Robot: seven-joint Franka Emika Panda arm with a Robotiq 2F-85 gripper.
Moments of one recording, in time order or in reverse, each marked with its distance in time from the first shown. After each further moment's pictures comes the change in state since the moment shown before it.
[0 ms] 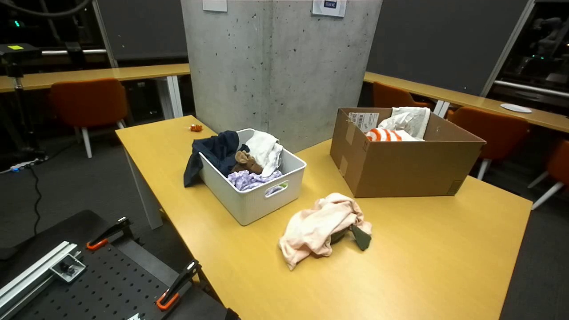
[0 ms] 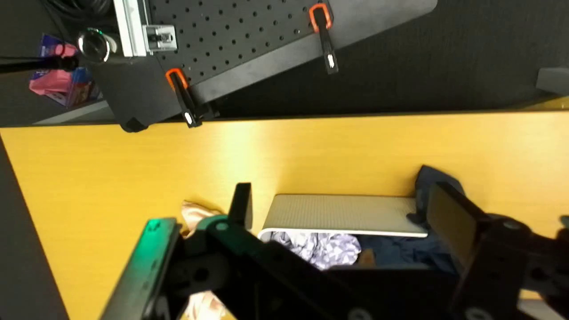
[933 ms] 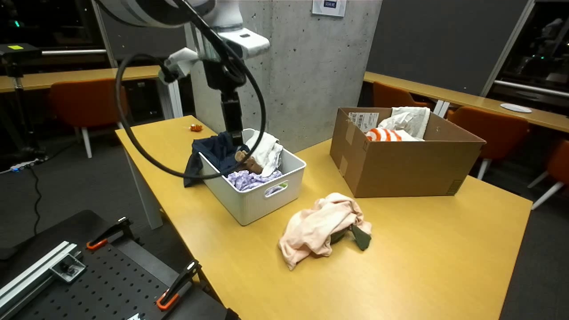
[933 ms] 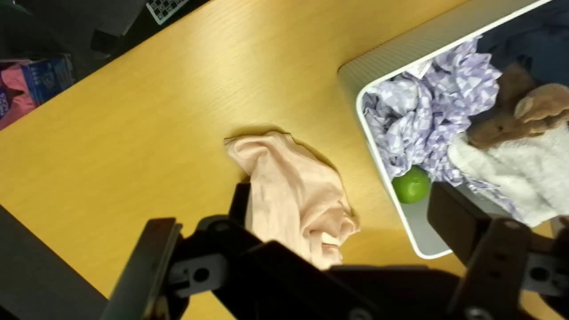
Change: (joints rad) arm -0.191 0.439 -0.309 0.018 -0.085 0.568 0.015
